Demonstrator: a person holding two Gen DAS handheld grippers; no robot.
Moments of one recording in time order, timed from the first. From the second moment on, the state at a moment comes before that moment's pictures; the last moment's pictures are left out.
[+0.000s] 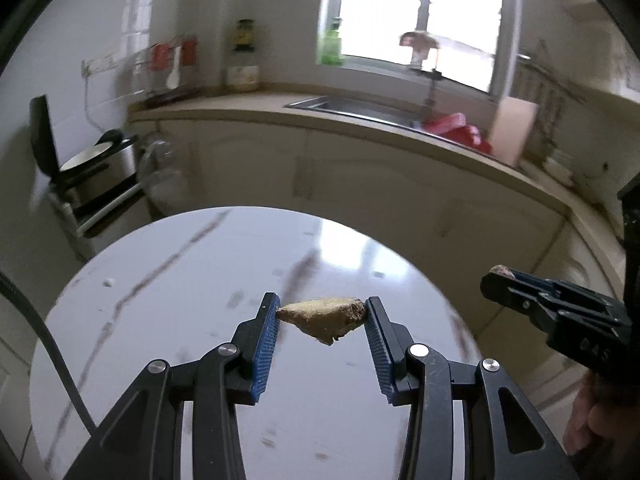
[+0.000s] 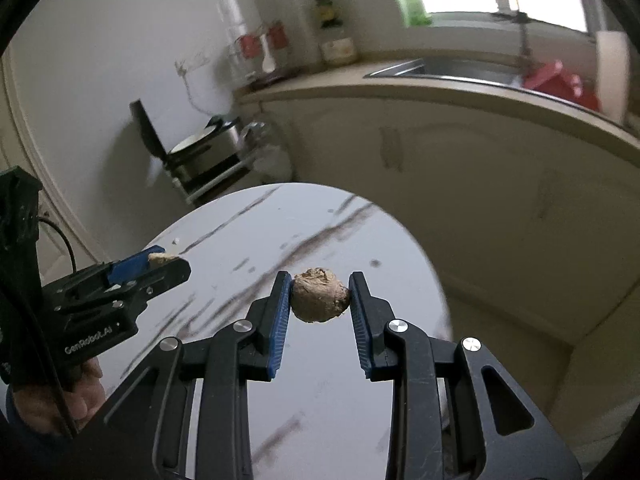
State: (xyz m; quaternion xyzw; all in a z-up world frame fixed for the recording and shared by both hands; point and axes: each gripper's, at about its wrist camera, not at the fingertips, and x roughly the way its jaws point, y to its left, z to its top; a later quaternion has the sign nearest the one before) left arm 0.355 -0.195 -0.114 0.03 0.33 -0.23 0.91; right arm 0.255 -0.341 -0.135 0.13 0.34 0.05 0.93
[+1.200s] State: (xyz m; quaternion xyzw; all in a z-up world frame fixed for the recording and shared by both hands) left arm 0.278 -0.446 -0.335 0.19 0.52 -0.38 0.74; right arm 0.069 -0.588 -0.394 0.35 0.47 -0.12 0.80
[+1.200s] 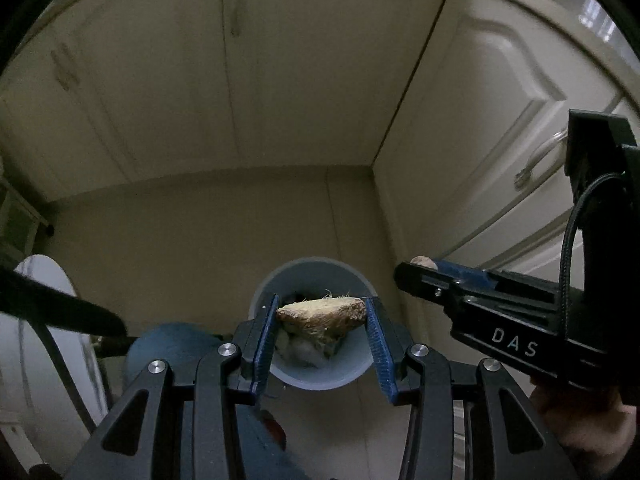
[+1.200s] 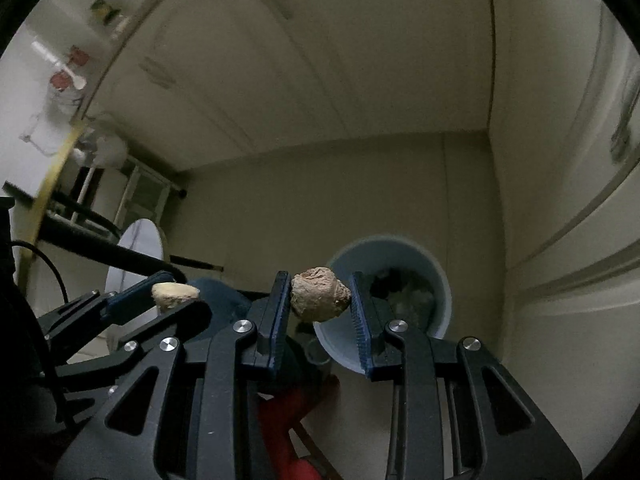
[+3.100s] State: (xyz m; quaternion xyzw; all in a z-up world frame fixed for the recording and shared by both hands) left arm 0.128 -0.092 -0.073 0.06 0.24 -0.17 0.95; right arm 0.073 -0.379 -0.068 0.13 0.23 -0.14 0.95
